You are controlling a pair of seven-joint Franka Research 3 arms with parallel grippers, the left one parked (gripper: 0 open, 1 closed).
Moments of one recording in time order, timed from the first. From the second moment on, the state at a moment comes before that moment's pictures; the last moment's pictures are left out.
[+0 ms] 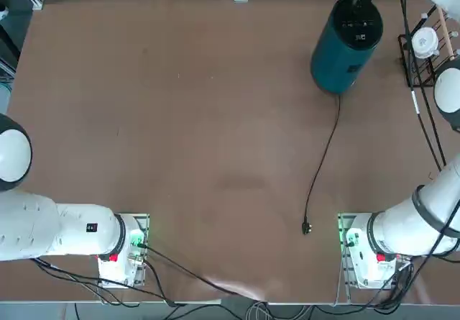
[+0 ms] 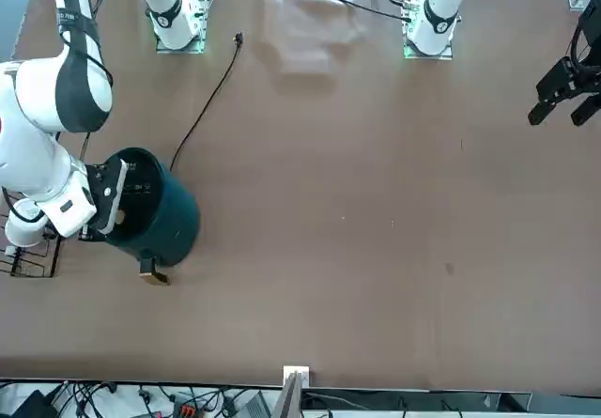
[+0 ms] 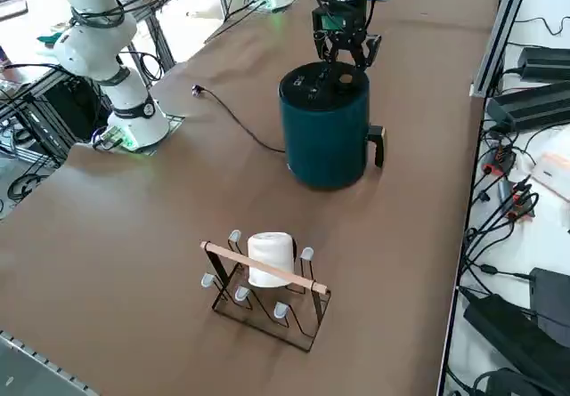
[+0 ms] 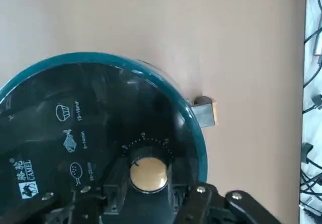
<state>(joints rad) 0.08 0.37 0.01 -1.50 -0.03 1.90 -1.38</state>
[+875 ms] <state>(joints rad) 0.08 0.37 0.01 -1.49 -0.02 1.90 -1.33</state>
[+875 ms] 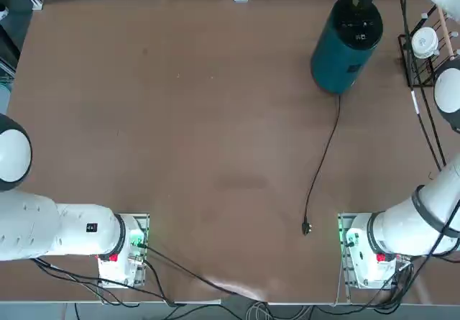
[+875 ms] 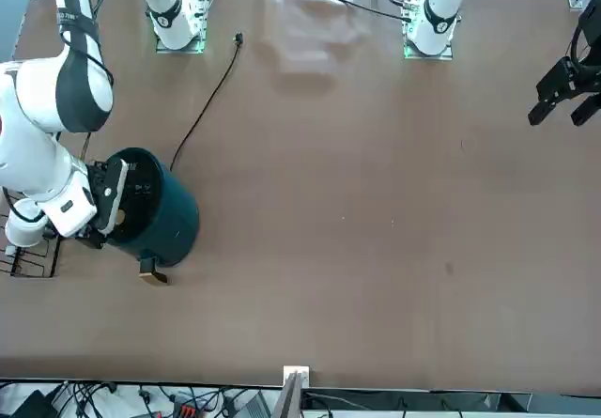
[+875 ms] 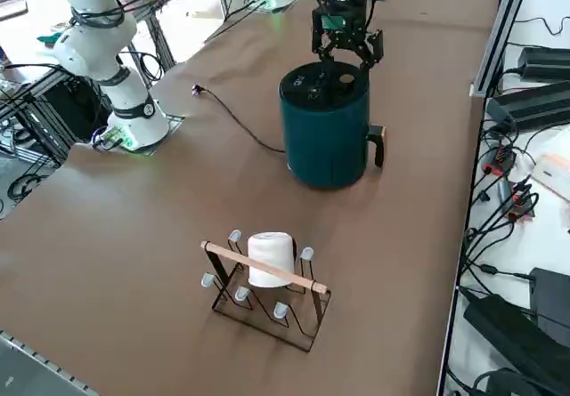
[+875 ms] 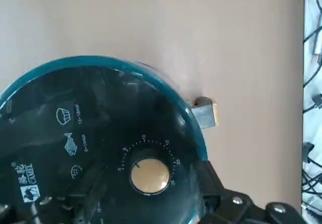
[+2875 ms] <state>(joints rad) 0.05 0.09 -0.02 -1.43 0.00 1.58 0.24</state>
